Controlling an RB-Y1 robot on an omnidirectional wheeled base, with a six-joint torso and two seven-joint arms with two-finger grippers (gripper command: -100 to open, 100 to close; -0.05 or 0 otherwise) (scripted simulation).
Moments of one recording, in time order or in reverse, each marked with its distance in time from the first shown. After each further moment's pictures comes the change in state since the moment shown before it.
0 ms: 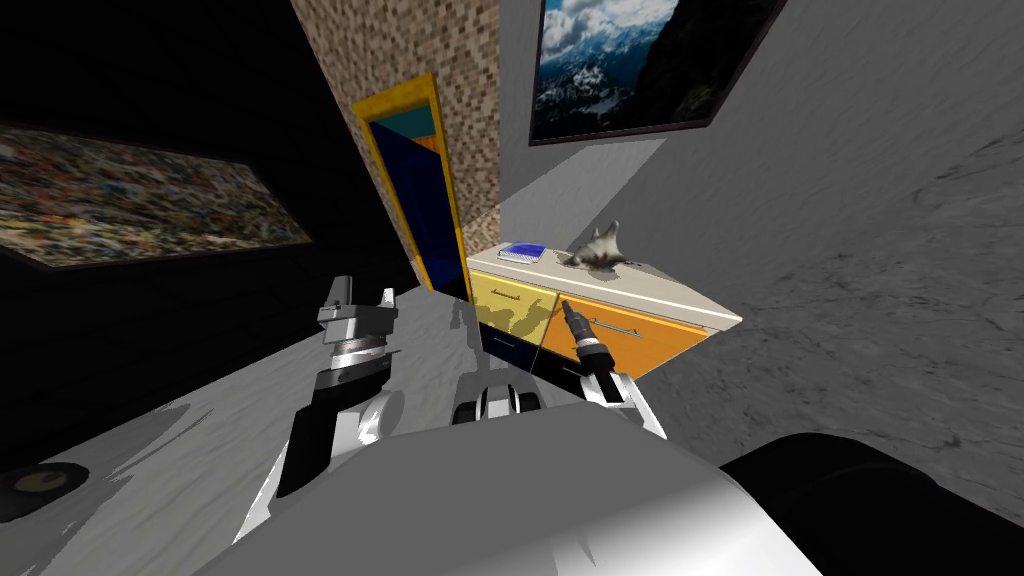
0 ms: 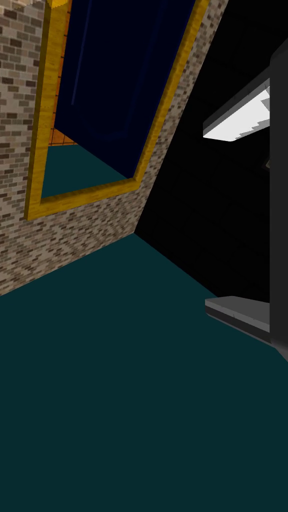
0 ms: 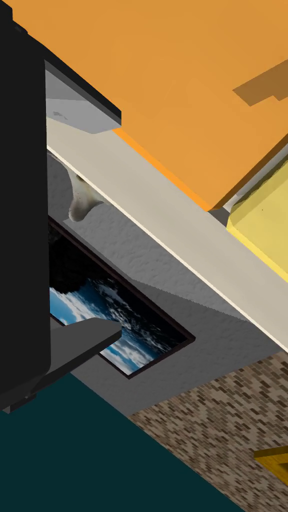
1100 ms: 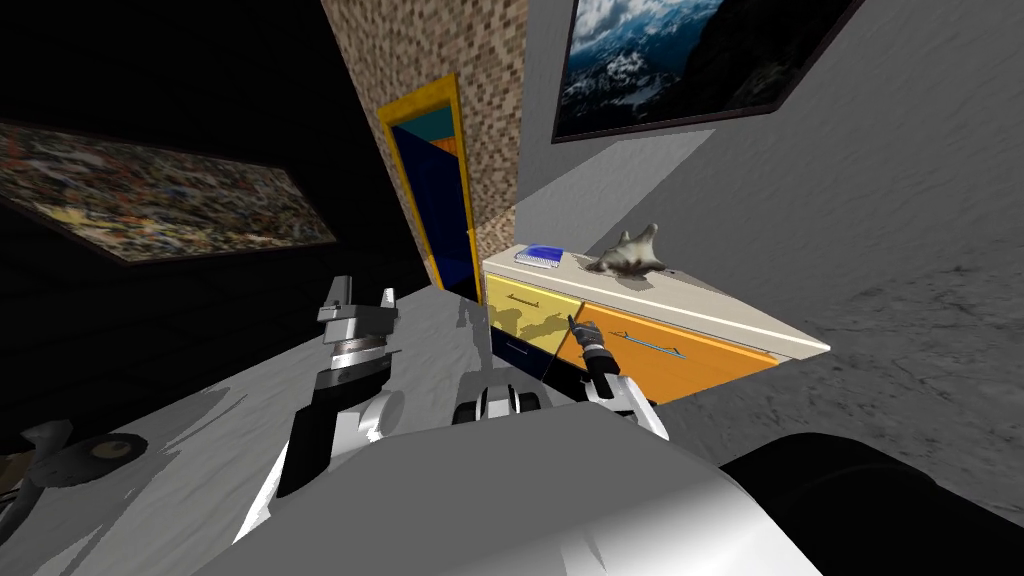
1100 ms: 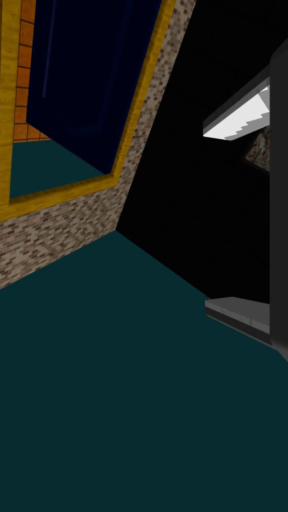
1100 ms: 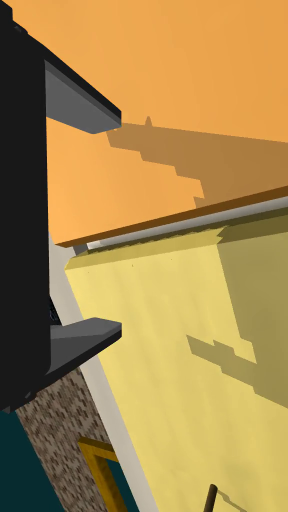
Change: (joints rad) left arm 0.000 0.000 0.000 0.000 0.000 0.000 0.000; right arm 0.001 -0.015 -0.055 0.107 0.322 0.195 0.155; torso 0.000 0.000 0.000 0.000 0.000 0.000
